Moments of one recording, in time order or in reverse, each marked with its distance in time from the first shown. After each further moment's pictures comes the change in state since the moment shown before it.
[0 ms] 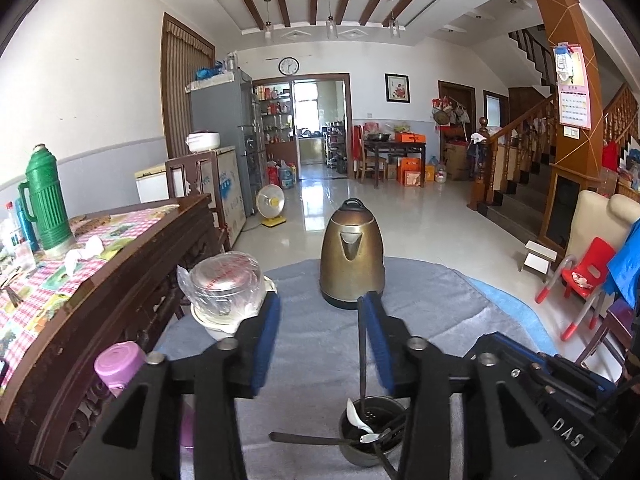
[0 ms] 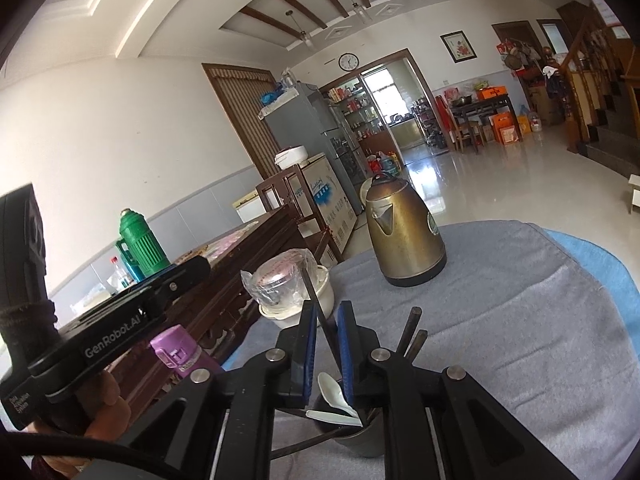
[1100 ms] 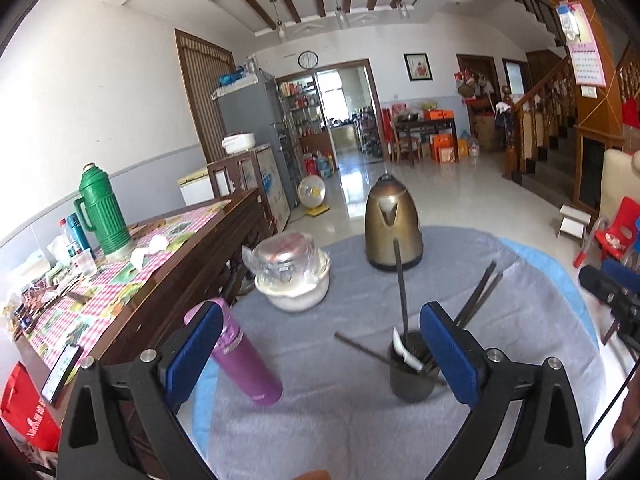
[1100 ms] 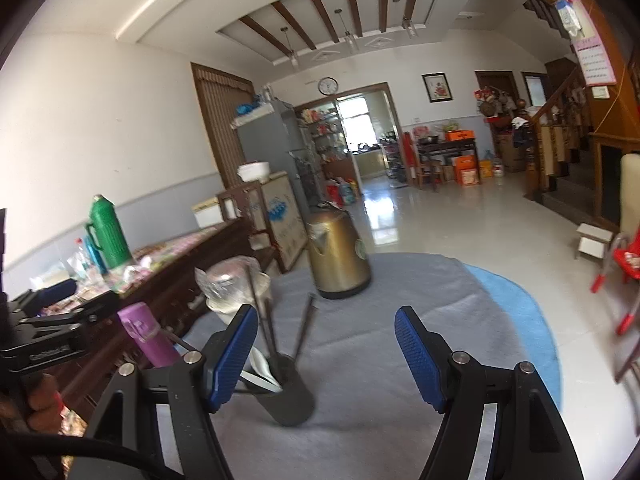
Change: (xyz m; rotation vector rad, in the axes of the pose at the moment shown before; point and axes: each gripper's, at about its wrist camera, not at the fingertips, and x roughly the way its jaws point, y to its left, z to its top) left arm -0.081 0.000 -0.036 0.098 0.059 0.178; right arm -0.103 -0.018 -0.010 -0.141 -0.063 -0.223
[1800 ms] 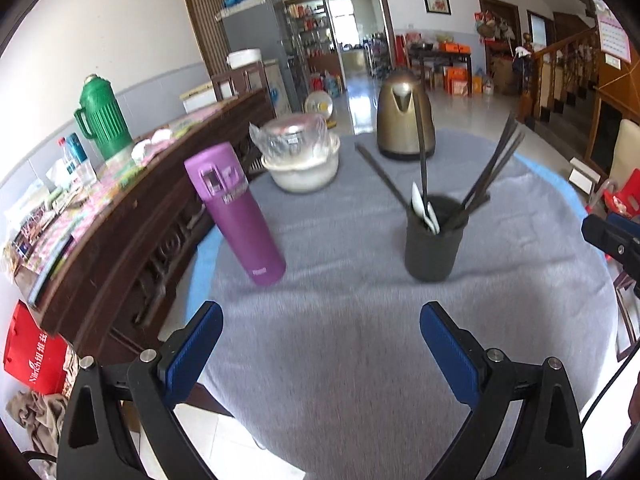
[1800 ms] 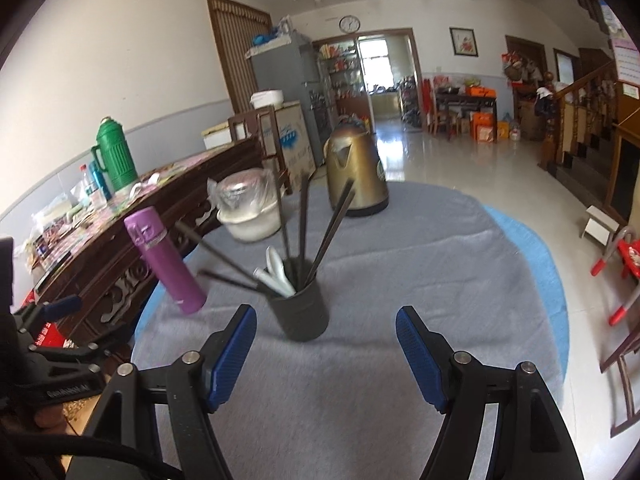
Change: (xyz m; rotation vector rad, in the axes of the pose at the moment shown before) left arm 0.015 0.010 -0.101 -0.038 0.309 0.003; right arm 0.015 0.037 -0.057 -0.088 0.256 0.038
